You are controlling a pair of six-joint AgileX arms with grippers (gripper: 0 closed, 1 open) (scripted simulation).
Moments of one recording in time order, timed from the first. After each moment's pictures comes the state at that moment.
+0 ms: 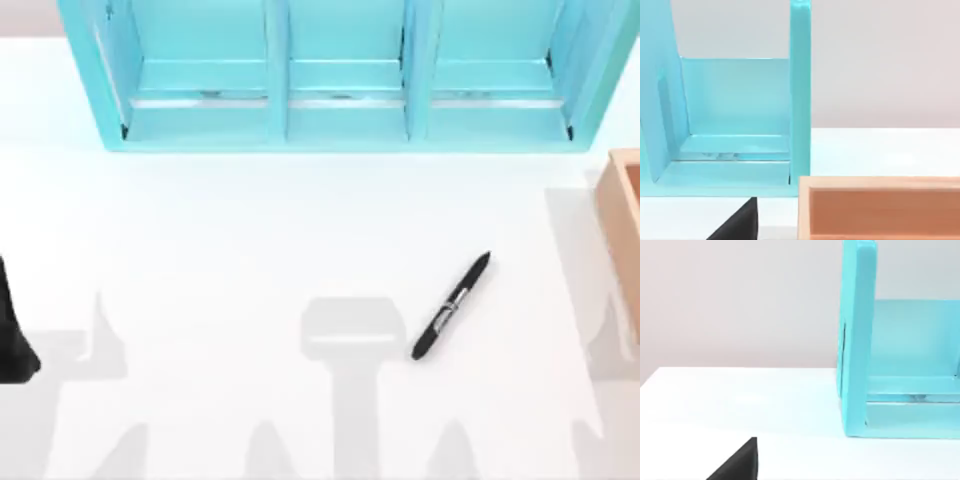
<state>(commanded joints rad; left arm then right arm) 0.00 0.00 0.00 0.00 0.00 0.00 0.00 0.00 0.00 0.00 0.00 0.00</state>
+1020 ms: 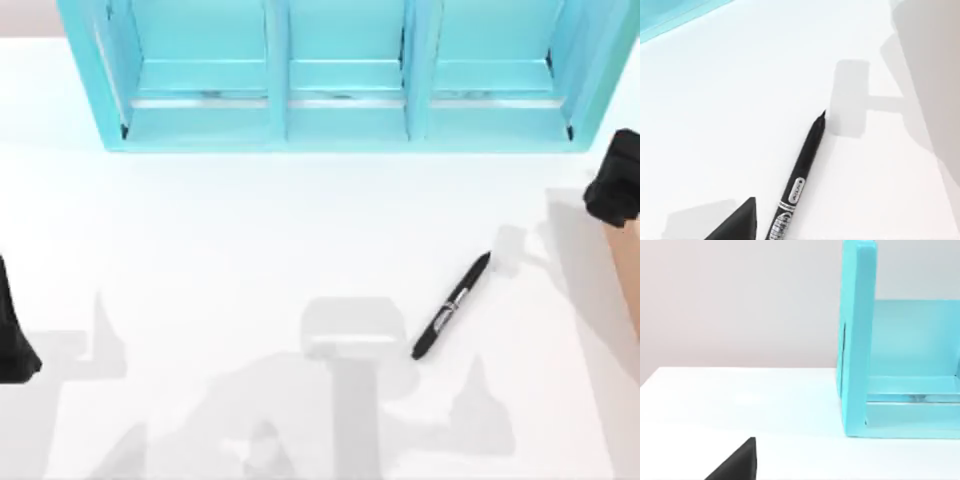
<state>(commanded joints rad) 0.00 0.00 0.00 0.00 0.00 0.00 0.27 1.13 0.85 -0.58 -0.02 0.63</state>
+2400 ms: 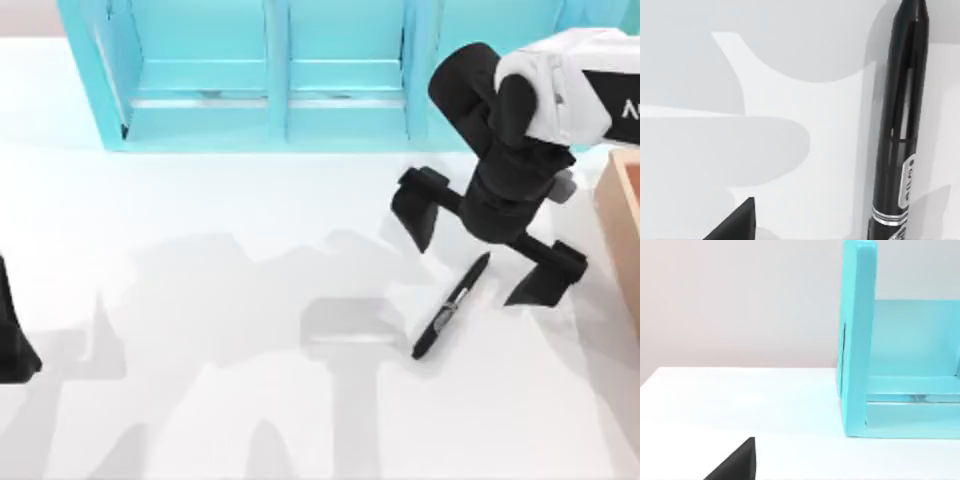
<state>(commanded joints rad) 0.00 0.00 0.00 0.00 0.00 0.00 0.48 2.05 1.46 -0.91 -0.03 1.12</state>
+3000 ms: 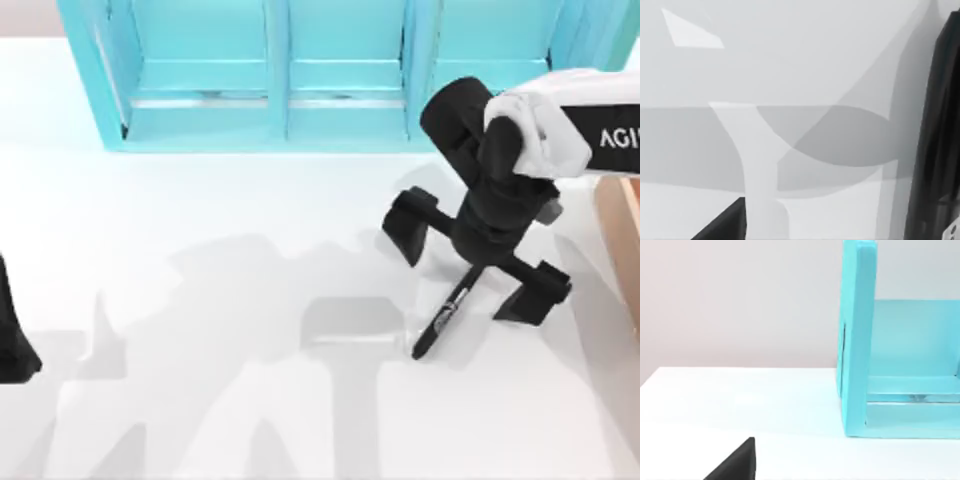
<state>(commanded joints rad) 0.00 0.00 0.00 0.00 0.00 0.00 0.49 2.16 1.37 -0.69 -0.03 1.13</state>
